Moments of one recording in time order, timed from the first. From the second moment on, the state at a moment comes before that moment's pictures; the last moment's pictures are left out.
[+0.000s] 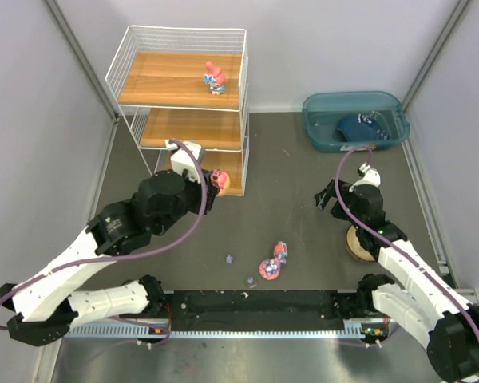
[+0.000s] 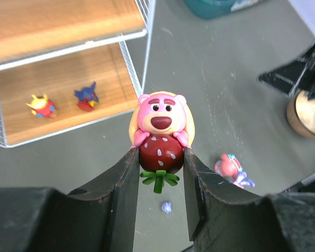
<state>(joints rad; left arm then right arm) -0.97 0.93 1.23 -0.72 -0.41 -0.35 0.30 0.85 0.46 -0.10 0.08 0.56</state>
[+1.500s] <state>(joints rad) -0.58 1.27 1.34 -0.31 -0.30 -0.13 0.30 0.85 0.46 -0.10 0.10 0.56</state>
